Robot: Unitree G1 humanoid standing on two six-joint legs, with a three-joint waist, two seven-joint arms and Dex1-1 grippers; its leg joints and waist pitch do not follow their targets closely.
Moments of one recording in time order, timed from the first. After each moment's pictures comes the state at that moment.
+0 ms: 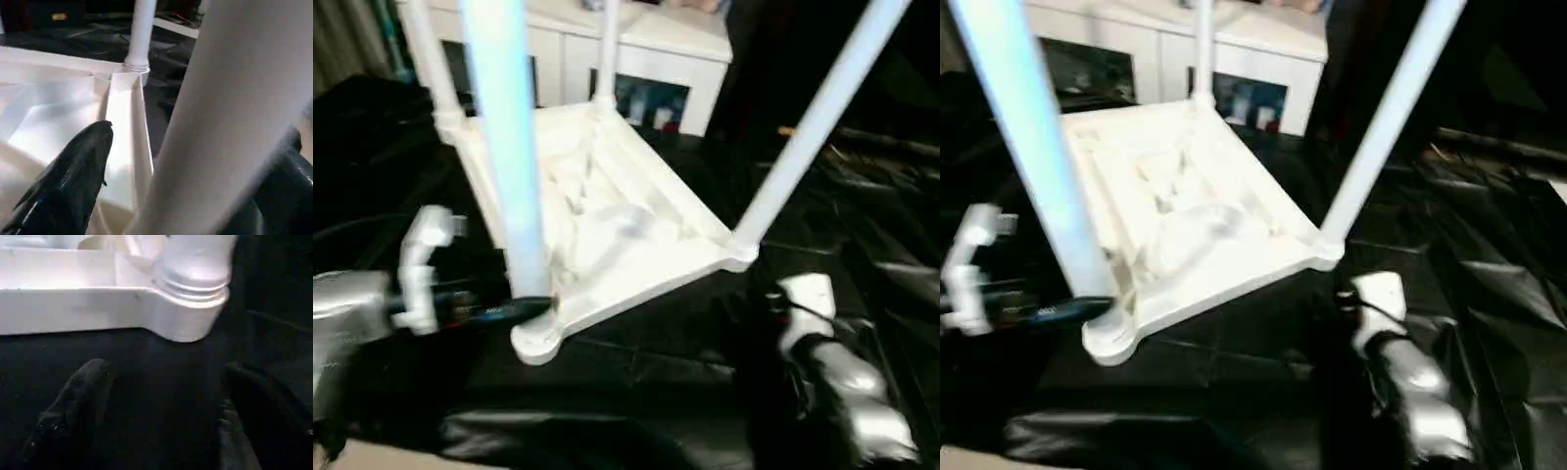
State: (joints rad) left arm -0.20 0.69 0.10 -0.13 -0.53 0.53 -1.19; right arm -0.13 -0.25 -0.02 0.37 0.15 0.06 0.36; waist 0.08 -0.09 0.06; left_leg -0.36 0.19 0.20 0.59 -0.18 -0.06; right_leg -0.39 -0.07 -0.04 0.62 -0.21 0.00
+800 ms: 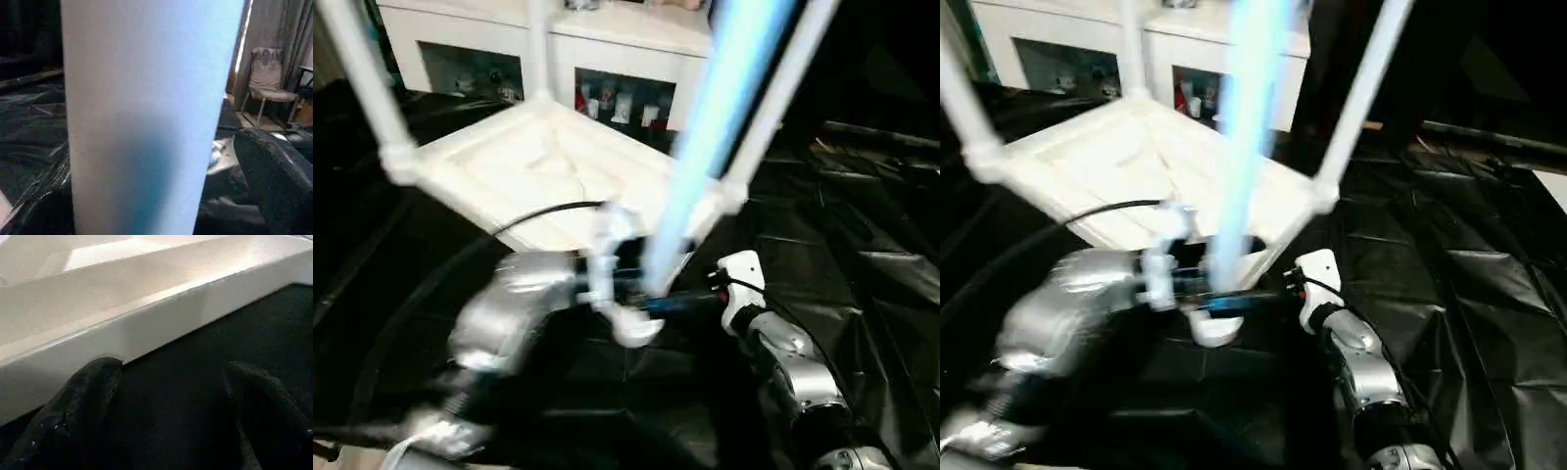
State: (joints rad) left arm -0.51 0.15 -0.29 0.13 -0.32 0.30 -1.03; right arm -0.34 -0.13 0.04 0.61 0.09 -0.01 0.38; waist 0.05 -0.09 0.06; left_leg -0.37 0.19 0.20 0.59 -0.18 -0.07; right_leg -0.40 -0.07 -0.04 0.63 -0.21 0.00
